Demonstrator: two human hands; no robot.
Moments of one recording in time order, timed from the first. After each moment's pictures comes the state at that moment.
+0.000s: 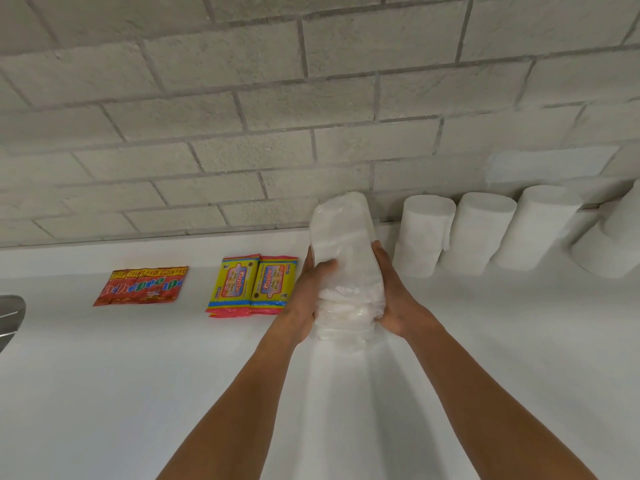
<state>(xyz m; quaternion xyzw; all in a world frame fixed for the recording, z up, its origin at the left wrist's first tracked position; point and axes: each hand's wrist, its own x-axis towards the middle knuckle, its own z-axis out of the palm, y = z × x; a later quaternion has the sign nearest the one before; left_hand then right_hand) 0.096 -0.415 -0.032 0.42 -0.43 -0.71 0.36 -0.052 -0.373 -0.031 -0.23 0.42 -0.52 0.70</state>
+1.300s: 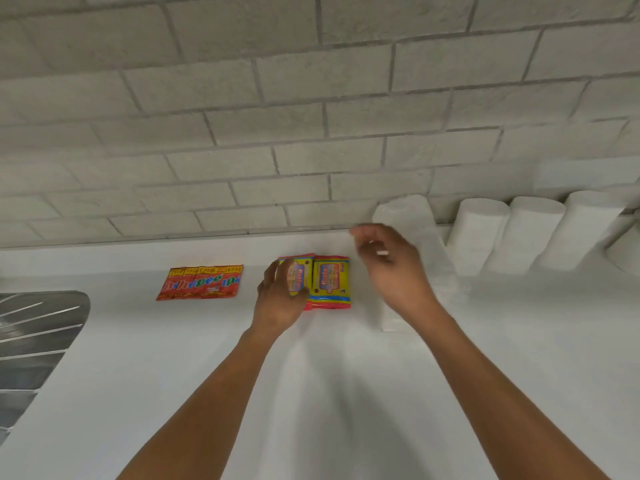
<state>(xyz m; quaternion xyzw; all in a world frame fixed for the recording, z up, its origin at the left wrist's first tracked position) 0.282 -0.458 -0.056 0.62 -0.71 -0.26 0.20 0.094 -0.360 0.059 -0.52 0.63 -0.53 0.22</state>
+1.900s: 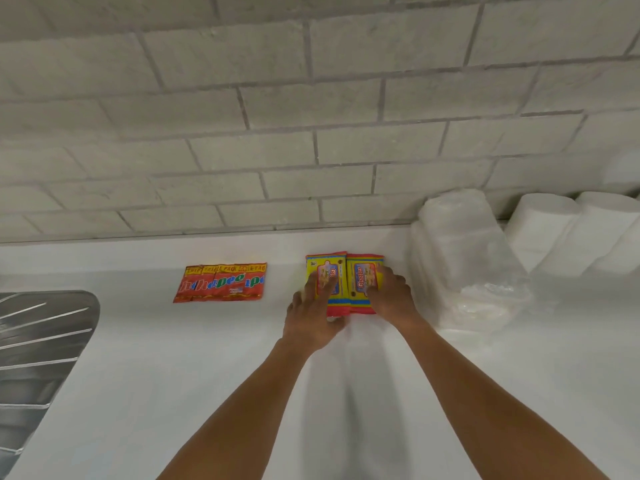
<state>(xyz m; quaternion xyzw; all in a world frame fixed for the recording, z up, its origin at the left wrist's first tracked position) 0.313 -0.489 -0.124 0.54 -0.82 -0.18 0.05 0.134 -0.464 -0.093 -0.44 0.82 -0.22 0.30</state>
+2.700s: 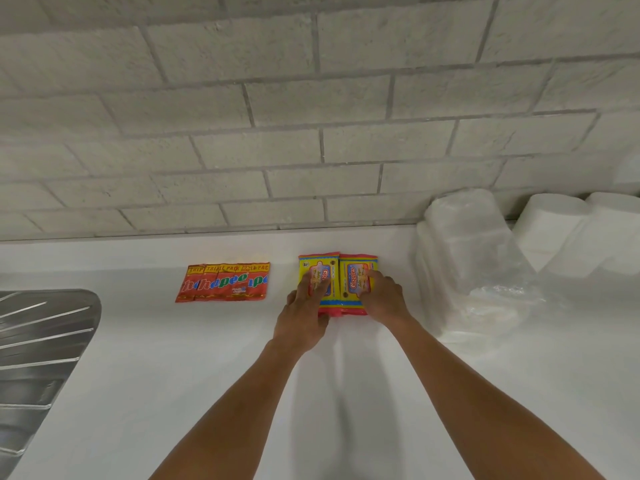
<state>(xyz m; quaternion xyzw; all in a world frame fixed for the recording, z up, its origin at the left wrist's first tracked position) 0.336 -0.500 -0.128 0.53 -0.83 -0.17 0.05 0.151 -0.478 -0.102 -0.48 0.81 -0.19 0.28</state>
